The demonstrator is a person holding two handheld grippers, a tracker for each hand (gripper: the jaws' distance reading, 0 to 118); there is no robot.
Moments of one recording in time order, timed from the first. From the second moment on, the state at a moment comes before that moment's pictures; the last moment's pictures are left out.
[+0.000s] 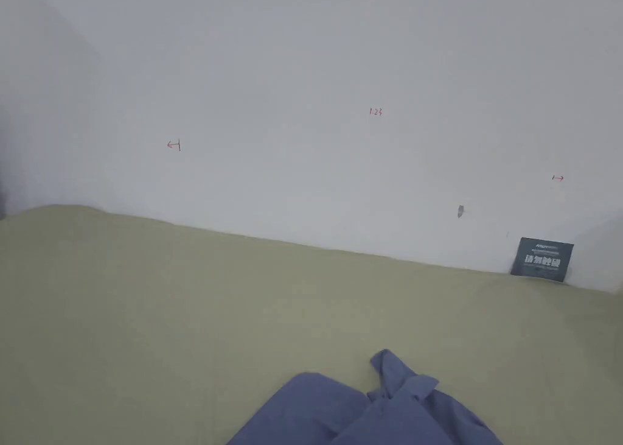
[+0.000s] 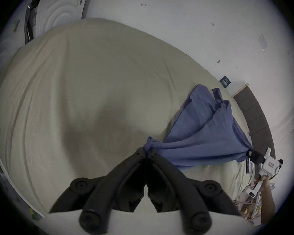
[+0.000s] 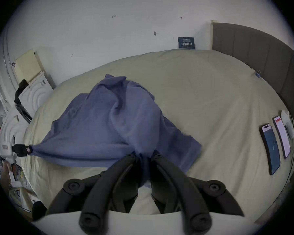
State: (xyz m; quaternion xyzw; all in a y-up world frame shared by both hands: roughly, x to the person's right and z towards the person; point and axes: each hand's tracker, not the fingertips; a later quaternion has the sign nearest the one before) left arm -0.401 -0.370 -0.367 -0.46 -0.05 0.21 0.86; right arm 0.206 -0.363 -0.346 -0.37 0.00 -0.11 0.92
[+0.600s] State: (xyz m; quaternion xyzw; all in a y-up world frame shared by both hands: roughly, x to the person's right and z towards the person) left arm -0.336 -0.272 -0.320 -0.29 -0.09 0.04 0.95; right arm 0.158 -0.276 -0.284 -0.22 -0.03 -0.01 0.97
